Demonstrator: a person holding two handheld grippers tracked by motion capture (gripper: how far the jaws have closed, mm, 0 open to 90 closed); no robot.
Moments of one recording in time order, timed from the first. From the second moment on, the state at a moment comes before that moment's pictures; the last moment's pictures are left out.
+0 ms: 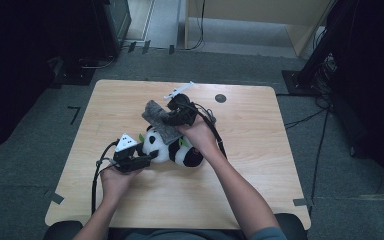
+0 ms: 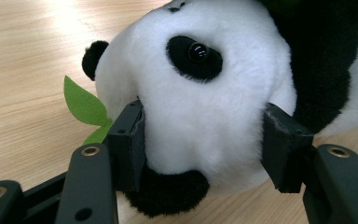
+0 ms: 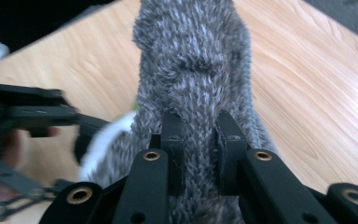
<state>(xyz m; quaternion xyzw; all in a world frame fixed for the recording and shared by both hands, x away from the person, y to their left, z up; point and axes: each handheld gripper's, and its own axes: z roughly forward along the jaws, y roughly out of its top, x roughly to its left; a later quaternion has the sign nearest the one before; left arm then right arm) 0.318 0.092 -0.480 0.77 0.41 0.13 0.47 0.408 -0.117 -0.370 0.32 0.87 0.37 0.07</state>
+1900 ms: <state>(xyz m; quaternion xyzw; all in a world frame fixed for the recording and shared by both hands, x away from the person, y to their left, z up) 0.319 0.093 -0.480 0.78 0.41 0.13 0.46 0.426 -0.146 -0.398 0.37 0.85 0.36 0.09</state>
